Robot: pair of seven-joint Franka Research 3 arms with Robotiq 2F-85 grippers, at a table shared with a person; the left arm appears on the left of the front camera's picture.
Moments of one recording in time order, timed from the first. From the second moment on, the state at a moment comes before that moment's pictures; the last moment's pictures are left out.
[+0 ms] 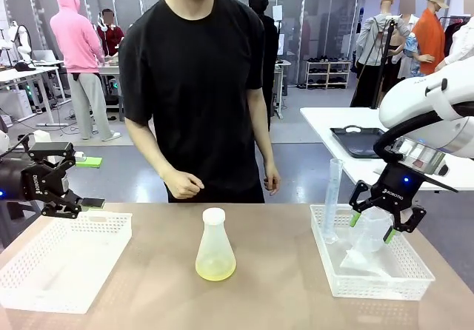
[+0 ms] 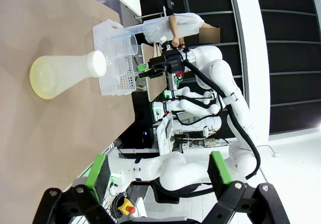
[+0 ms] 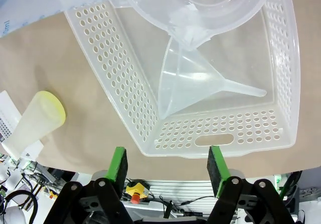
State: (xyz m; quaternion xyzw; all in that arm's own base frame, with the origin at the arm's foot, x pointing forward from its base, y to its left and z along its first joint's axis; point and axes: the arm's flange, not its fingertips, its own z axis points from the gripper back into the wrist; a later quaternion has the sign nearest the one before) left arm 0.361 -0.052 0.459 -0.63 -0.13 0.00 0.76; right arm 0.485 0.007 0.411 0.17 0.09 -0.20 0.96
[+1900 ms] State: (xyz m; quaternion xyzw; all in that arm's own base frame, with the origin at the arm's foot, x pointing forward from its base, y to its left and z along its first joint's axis) left arm 0.361 -0.052 0.458 -0.63 -0.12 0.00 0.76; right arm 0.412 0.025 0.557 0.47 -0.05 -0.08 0.88
